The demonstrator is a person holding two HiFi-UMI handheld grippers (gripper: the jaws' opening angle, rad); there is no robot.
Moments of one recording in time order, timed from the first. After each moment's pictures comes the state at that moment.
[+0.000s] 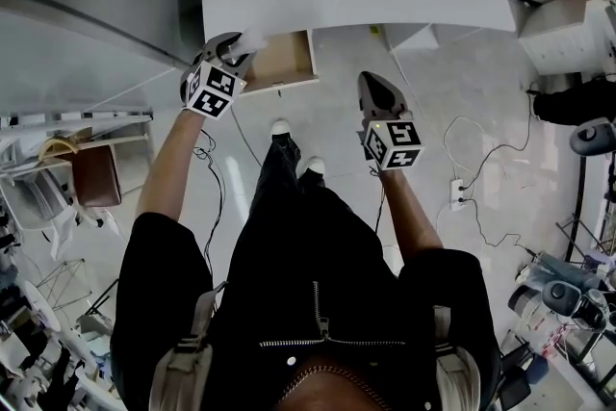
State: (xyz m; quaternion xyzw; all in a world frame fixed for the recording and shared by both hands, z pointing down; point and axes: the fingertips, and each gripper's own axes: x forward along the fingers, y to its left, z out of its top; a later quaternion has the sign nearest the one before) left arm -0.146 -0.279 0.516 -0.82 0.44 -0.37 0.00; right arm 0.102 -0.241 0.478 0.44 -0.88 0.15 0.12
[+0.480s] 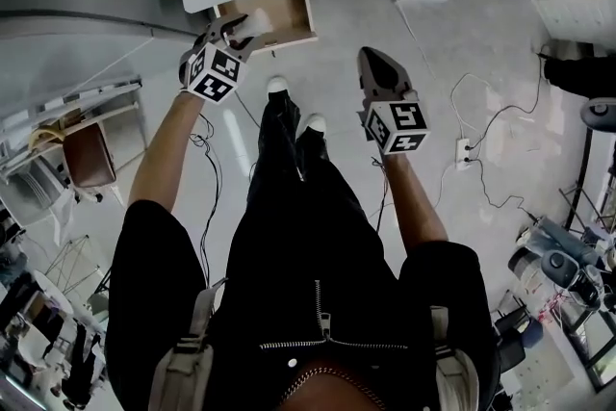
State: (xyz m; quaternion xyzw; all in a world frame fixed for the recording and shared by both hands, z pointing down) left arm -0.113 -0.262 0.606 -0.83 0.37 -0.41 -0.03; right arm 0.103 -0.233 0.532 0.44 -0.87 0.19 0.14
